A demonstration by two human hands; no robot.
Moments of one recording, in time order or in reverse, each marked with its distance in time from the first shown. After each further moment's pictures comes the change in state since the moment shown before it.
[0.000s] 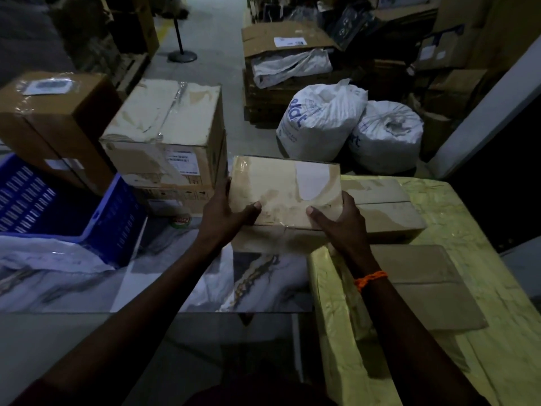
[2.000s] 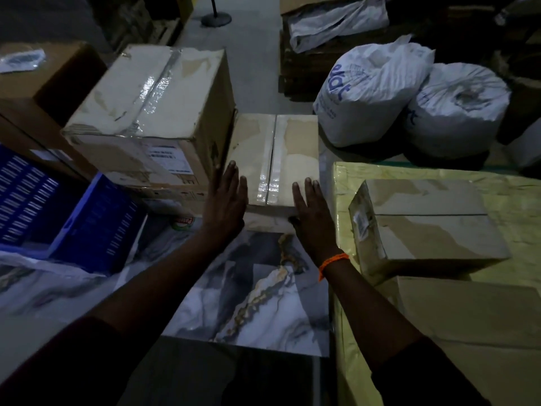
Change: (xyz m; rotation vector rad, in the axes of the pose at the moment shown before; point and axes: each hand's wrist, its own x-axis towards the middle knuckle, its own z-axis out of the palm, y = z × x) left_hand 0.123 -0.098 0.048 1.551 -0.111 0.324; right_hand 0.145 0.103 0.163 -0.462 -0.141 -0.608
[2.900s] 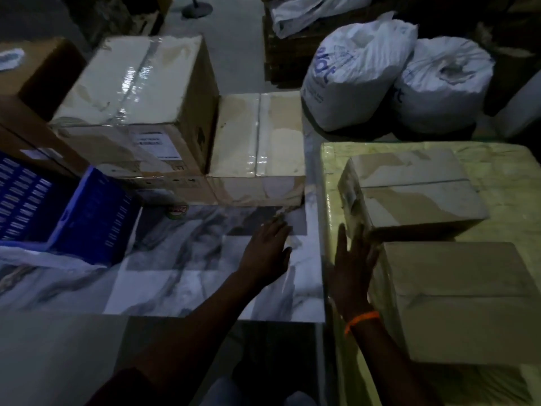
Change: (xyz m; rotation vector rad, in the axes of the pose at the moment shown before) left_hand -0.093 0.117 0.007 -0.773 -0.050 0.184; right_hand -0.171 0.019 -0.025 -0.262 0.003 0.468
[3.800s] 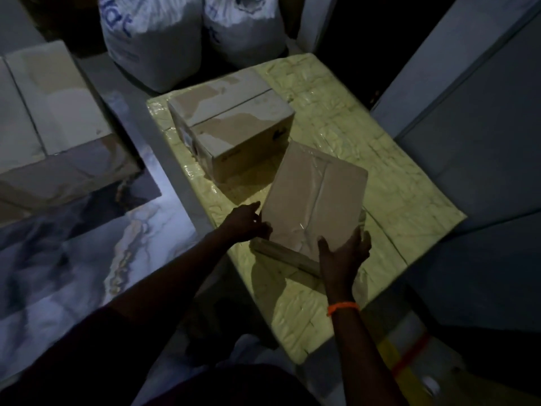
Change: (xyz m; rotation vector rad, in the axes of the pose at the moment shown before) left_hand 0.020 0.209 0.104 -0.273 -0.815 0.036; right_hand -0.207 0.162 -0.110 0.340 0.317 1.080
